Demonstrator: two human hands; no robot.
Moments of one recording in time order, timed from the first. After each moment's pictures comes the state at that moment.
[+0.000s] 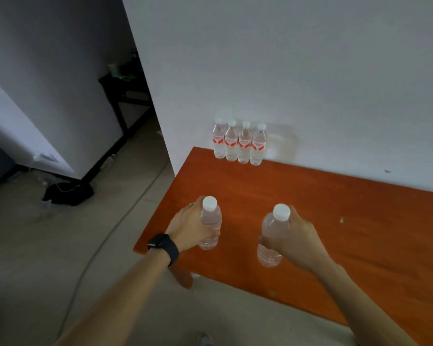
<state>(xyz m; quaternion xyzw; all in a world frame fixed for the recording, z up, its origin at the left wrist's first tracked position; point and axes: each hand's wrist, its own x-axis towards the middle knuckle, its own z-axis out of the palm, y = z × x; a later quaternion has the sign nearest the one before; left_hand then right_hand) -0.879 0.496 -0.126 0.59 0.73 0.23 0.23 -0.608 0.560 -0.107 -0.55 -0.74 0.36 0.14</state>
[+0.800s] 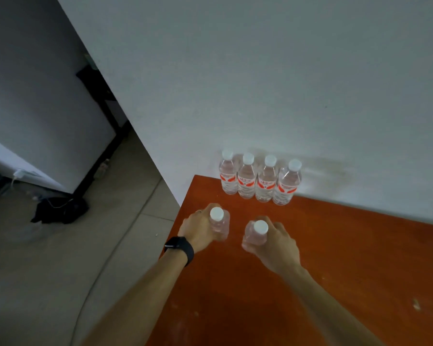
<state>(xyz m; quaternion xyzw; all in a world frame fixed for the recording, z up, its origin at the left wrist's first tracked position) -1.010 0.784 -0.200 0.56 0.76 0.16 0.28 -0.796 0.825 -0.212 -0.59 -0.74 0.32 0.05</state>
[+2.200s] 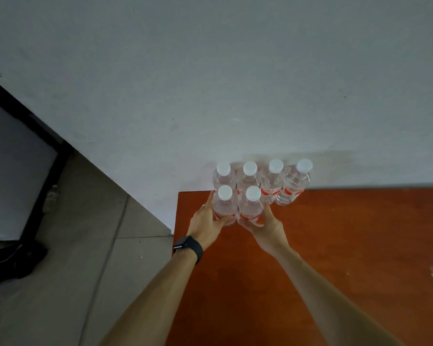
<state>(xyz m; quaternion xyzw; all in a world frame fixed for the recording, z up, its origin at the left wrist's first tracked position) -1.068 0.900 -0.266 0.57 0.68 0.24 0.40 -0.880 0.904 -0.281 -0.63 -0.58 0.46 0.24</state>
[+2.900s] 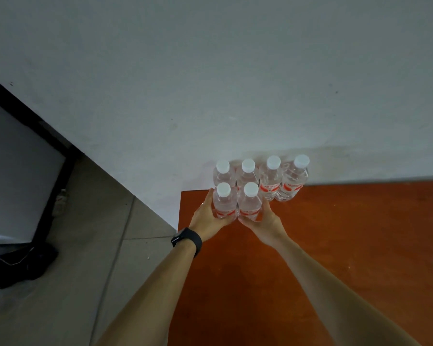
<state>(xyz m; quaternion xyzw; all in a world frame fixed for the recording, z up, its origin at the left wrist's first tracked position) -1.069 0.899 -0.245 0.53 0.67 0.23 0.47 -0.877 0.907 -0.282 -0.62 -0.57 0.49 0.21</state>
